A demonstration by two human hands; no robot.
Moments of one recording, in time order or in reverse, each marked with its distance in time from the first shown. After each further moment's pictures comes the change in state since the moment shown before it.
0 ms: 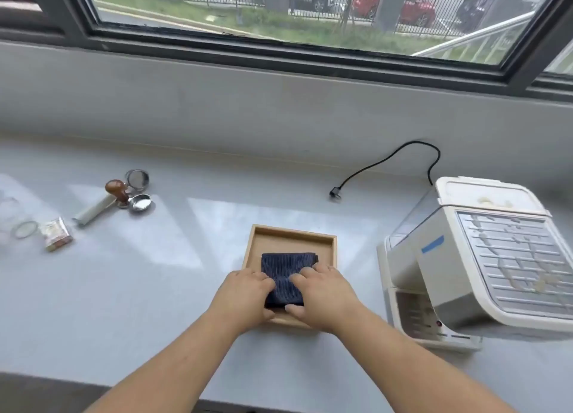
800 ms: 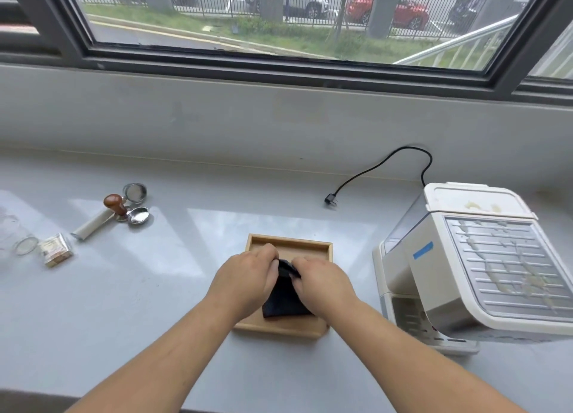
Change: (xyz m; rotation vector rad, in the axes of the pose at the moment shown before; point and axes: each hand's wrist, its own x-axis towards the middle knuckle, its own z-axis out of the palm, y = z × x) left_hand 0.006 0.004 -0.060 -0.405 0.399 -0.057; right_hand 0.008 0.007 -0.032 0.300 0.247 0.121
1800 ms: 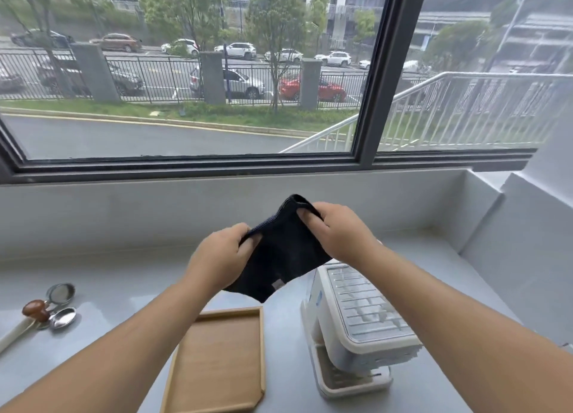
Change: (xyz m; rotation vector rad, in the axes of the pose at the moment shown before) left_hand 0.122 0.164 -0.115 -0.091 0.129 0.043; right_hand -0.060 0.096 -0.291 0.329 0.439 0.040
